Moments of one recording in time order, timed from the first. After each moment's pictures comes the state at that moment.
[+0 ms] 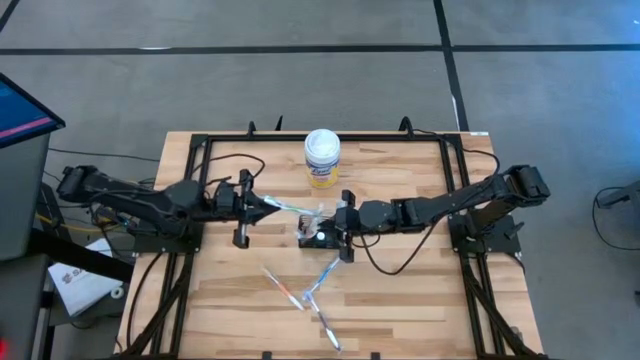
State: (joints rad) left arm -0.18 0.87 0.54 0.50 -0.22 0.04; right arm 0.18 1.56 0.98 0.18 0.21 0.07
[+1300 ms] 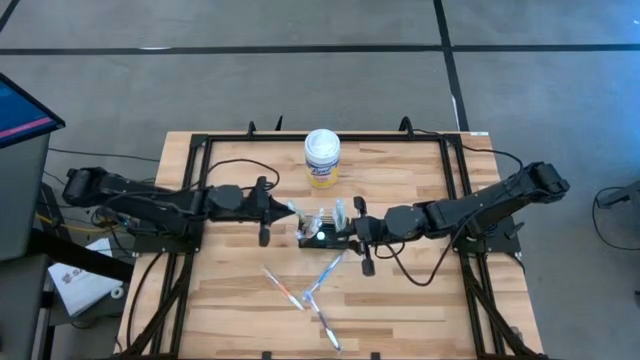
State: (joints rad) left arm -0.06 1.06 0.54 0.24 -0.21 -0.06; right arm 0.31 1.39 0.98 0.13 0.21 0.03
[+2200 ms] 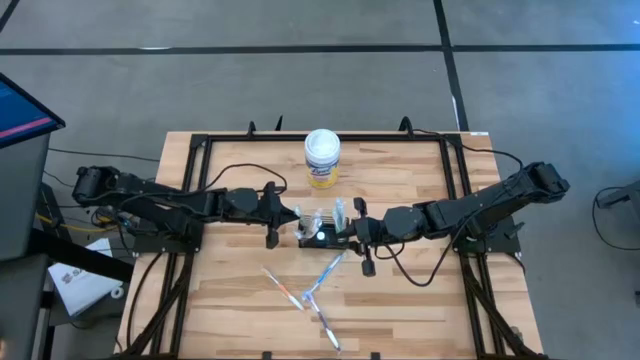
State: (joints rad) left arm -0.03 1.20 0.54 0.26 -0.15 -0.10; right arm 0.31 1.39 0.98 0.10 0.21 0.03
